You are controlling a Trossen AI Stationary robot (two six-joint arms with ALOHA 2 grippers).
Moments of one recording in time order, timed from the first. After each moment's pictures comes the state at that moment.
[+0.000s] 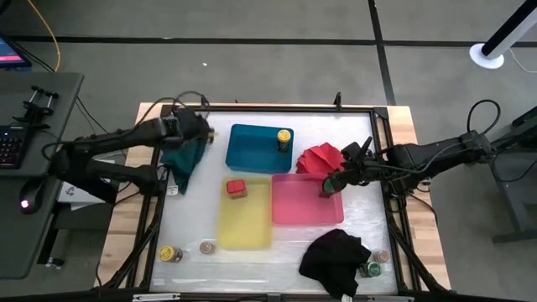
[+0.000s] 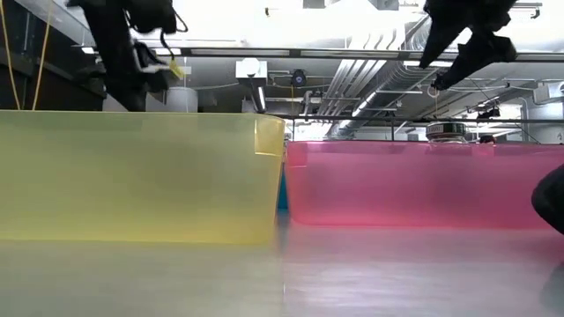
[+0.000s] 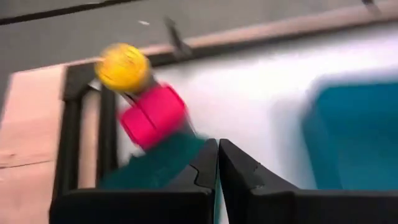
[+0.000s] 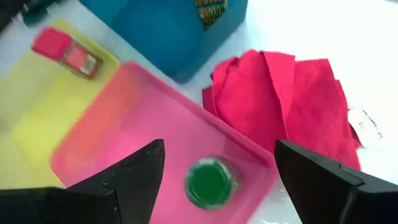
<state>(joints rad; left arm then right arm) 0.43 1.09 0.88 -0.94 -0.68 -0.86 0.22 1.07 1.00 -0.98 0.45 1.07</state>
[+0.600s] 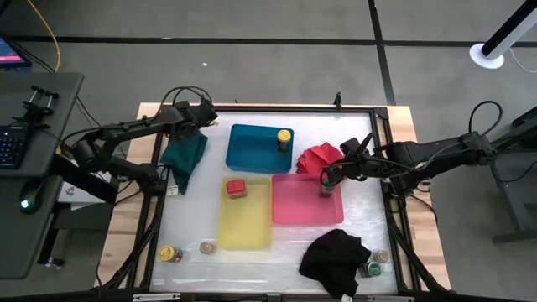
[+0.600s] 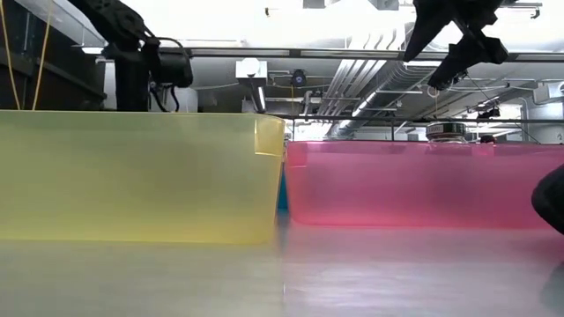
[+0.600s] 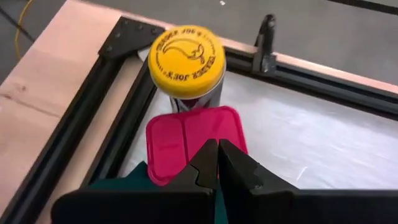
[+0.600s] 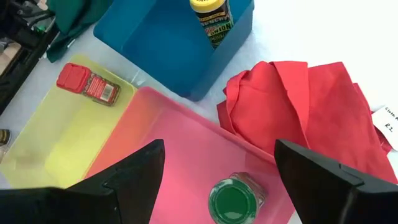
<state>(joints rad) 0.68 1.35 0.84 -0.79 -0.69 -1.14 0.18 1.07 1.00 -0.90 0.44 1.13</state>
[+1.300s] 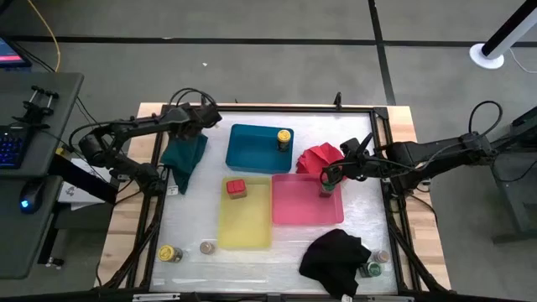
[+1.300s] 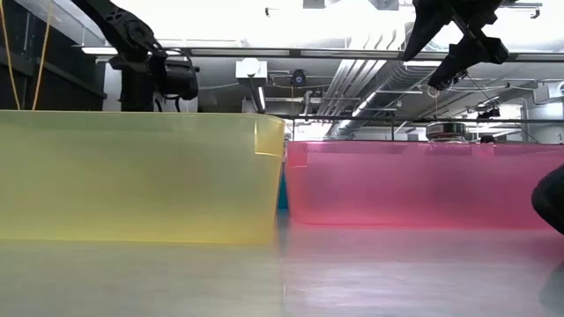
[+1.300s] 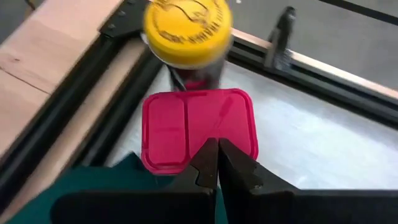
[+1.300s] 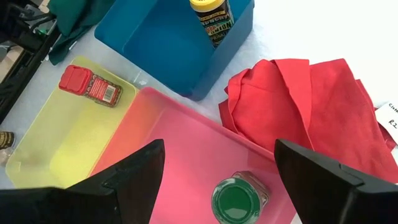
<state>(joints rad) 0.67 1.43 0.84 -0.78 -0.68 -1.27 0.18 1.07 1.00 -0.90 0.44 1.15</state>
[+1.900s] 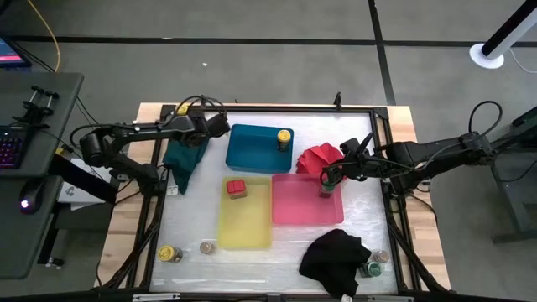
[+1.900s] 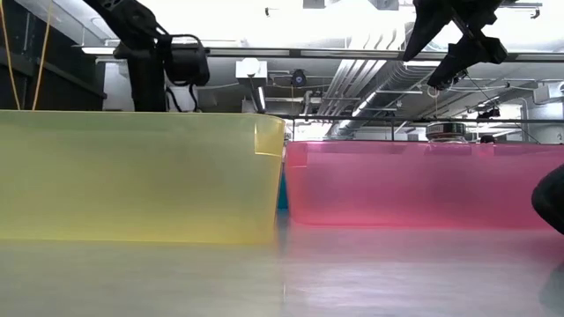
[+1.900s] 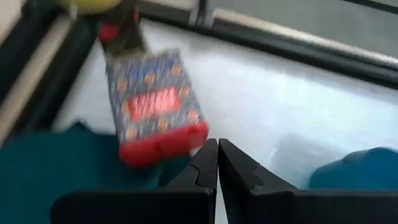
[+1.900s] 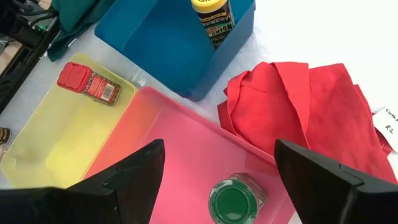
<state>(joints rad) 0.50 1.42 0.87 -0.73 -0.67 -1.23 0.18 1.07 1.00 -0.90 0.44 1.12</state>
